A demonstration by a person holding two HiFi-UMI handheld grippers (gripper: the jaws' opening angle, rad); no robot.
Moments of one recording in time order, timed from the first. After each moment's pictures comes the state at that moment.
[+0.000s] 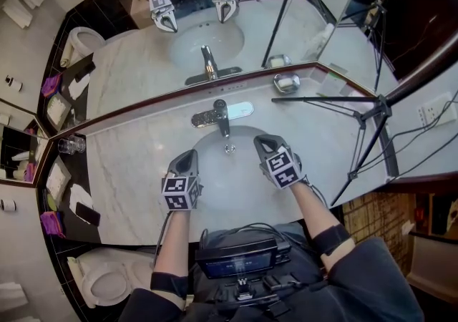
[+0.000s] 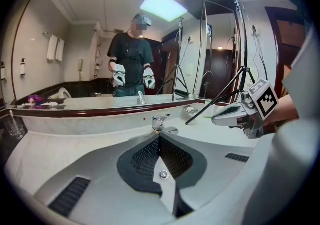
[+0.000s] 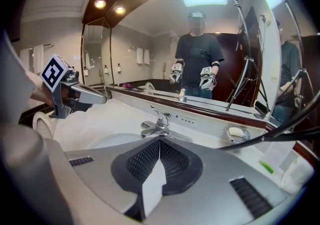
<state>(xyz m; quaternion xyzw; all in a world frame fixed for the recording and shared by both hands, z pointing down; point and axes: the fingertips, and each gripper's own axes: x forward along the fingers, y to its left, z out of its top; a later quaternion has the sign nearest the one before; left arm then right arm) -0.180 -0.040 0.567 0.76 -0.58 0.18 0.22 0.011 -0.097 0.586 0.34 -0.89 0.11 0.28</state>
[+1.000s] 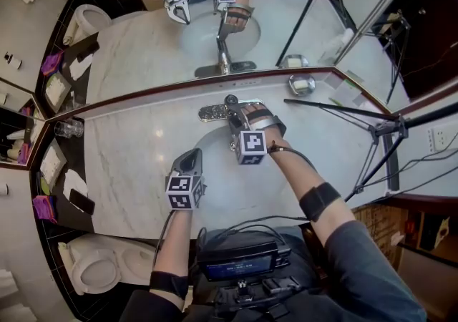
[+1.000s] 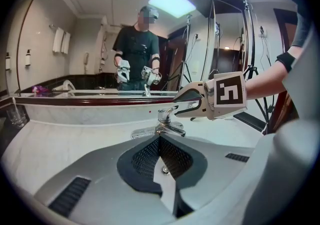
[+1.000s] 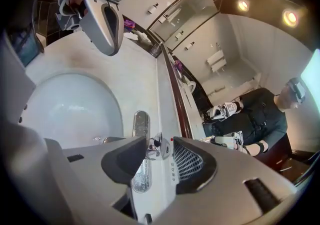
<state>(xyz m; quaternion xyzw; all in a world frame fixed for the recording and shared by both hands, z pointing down) -0.195 -0.039 0.597 0.74 -0.60 0.18 0.24 -0.121 -0.168 0.622 0.12 -0.80 -0.34 0.48</state>
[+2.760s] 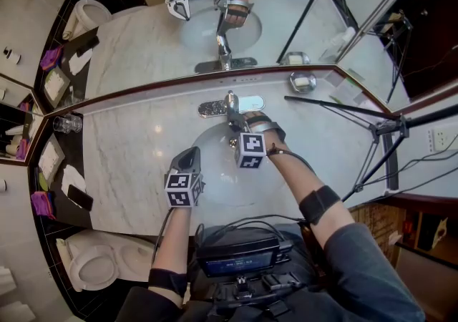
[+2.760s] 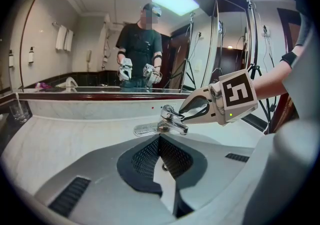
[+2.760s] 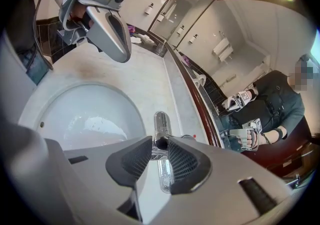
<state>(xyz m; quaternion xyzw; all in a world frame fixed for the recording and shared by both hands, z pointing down) -0.203 -0.033 0.611 0.73 -0.60 0.18 0.26 -0.119 -0.132 0.645 0.08 -0.83 -0.26 0.49</state>
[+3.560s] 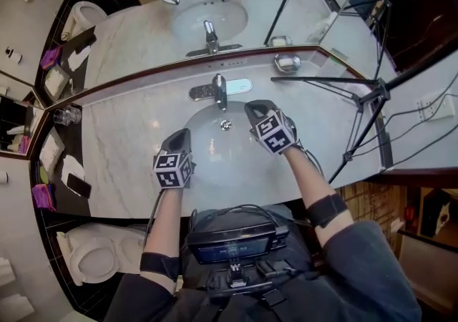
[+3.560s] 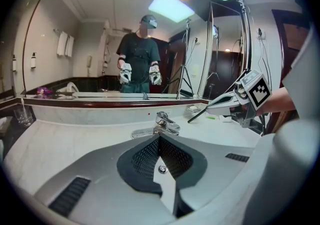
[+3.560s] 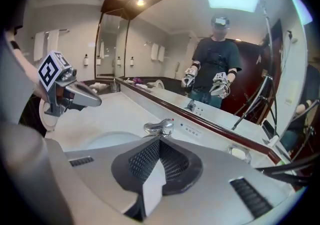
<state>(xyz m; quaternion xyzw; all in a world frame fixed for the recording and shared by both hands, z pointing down) -0.187 -0.011 0.573 0.74 -0.61 0.17 0.24 -0.013 -0.111 0.565 0.28 -0.90 0.04 0.32</state>
